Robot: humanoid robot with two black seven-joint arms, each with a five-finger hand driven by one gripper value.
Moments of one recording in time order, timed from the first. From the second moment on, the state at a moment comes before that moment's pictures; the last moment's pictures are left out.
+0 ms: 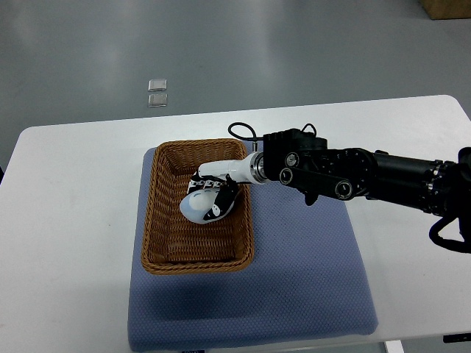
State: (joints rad) left arm -0.03 0.00 -0.09 -0.18 0.06 0.02 -0.02; right arm 1.20 0.00 -0.08 0.81 -0.84 0.26 0.01
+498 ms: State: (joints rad) left arm -0.03 0.00 -0.09 -0.18 0.06 0.02 -0.02; right arm 1.22 0.00 -0.03 0.81 -0.83 0.28 0.03
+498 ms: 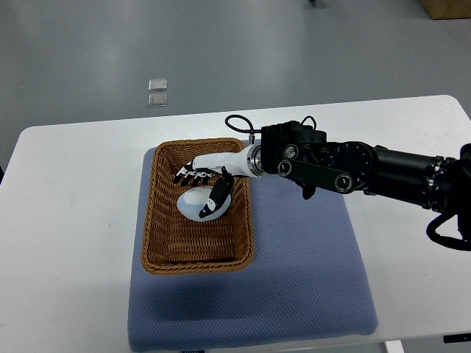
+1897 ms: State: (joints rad) left arm -0.03 0.00 -0.08 -0.19 0.06 0.02 -0.02; right arm 0.93 -0.11 0.94 0.80 -0.33 0.26 0.09
